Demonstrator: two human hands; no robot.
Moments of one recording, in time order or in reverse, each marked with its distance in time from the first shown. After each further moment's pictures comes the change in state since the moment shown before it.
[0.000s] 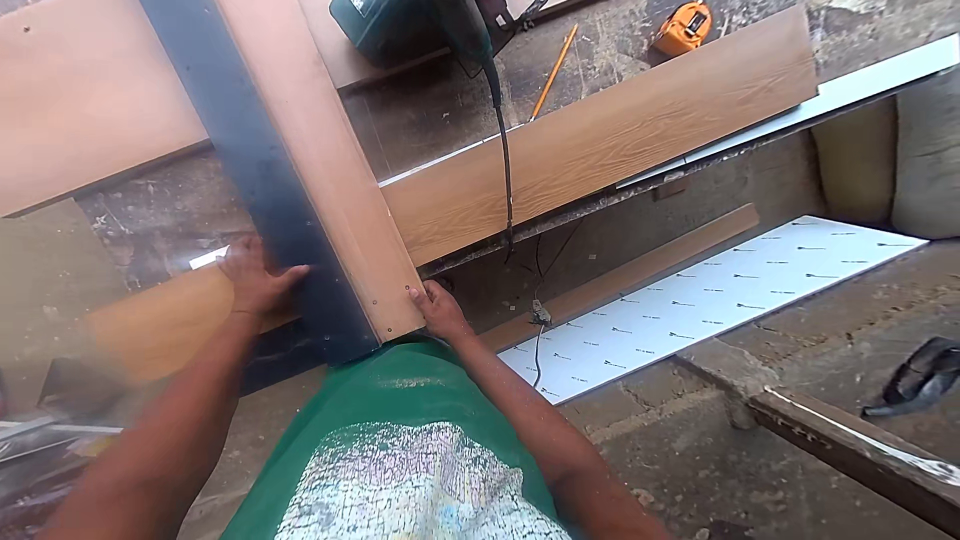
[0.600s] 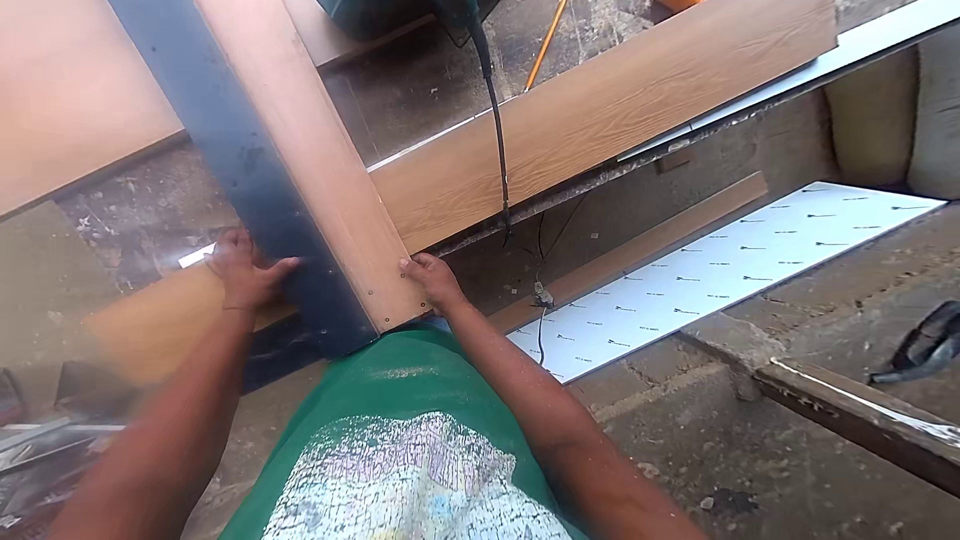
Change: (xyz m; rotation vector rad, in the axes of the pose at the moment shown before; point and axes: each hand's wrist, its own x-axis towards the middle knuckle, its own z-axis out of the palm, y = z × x) left_hand 0.001 0.000 -0.001 -0.036 -0.004 -0.014; right_hand 0.023 -0.021 0.000 0.287 0.039 0.072
